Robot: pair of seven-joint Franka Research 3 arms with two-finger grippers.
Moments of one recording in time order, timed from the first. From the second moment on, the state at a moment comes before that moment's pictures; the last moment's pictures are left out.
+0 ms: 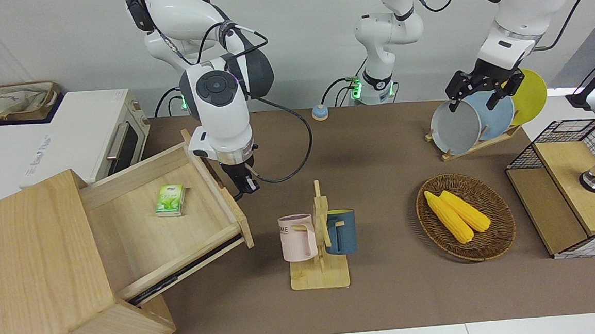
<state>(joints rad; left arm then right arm) -0.15 0.04 0.15 -1.49 -0.02 1.56 0.05 0.25 0.49 0.11 -1.28 -0.05 1.72 1.37</state>
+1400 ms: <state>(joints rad) -0.15 0.04 0.15 -1.49 -0.02 1.56 0.05 0.08 0.49 0.11 -1.28 -0.05 1.86 1.22</state>
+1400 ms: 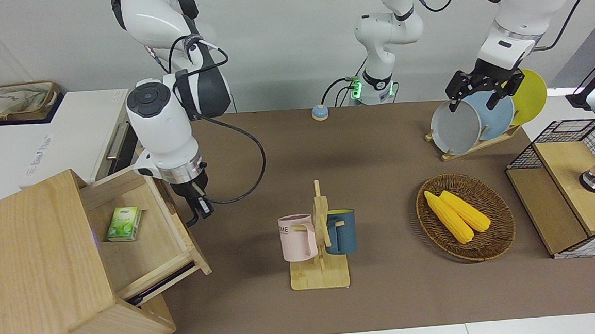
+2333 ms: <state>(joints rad) -0.15 0.04 0.15 -1.49 -0.02 1.56 0.05 -0.05 0.50 0.11 -1.28 -0.05 1.87 1.08</state>
